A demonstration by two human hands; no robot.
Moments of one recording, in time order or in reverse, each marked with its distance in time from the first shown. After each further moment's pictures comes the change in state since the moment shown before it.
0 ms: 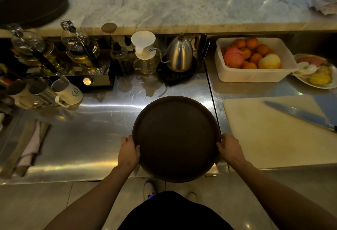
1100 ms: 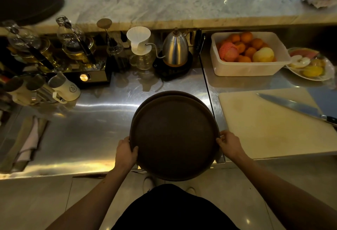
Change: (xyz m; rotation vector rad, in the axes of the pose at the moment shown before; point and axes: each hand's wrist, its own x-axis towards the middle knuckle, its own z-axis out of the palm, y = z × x) left_hand -0.025 -0.008 0.001 -0.066 -0.028 -0.033; right_hand -0.021 0.016 -0.008 0.183 -0.028 0.041
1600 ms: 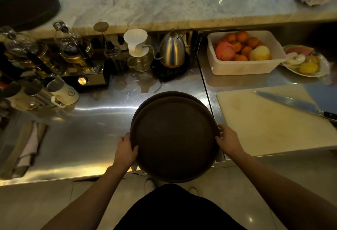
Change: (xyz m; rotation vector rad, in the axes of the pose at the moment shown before) left_hand 0.007 0.005 -0.009 0.070 -0.045 0.052; right_hand -0.002 -0.017 -0.002 0.068 0.080 -0.080
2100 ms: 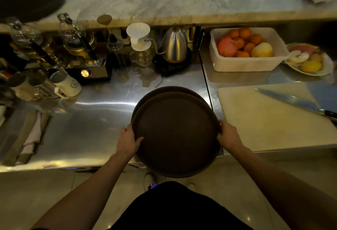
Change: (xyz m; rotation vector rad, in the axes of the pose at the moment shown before) left_hand -0.009 0.015 -0.004 0.043 -0.032 -0.016; right_hand -0.007 -0.002 -0.009 -0.090 -0.062 -0.021
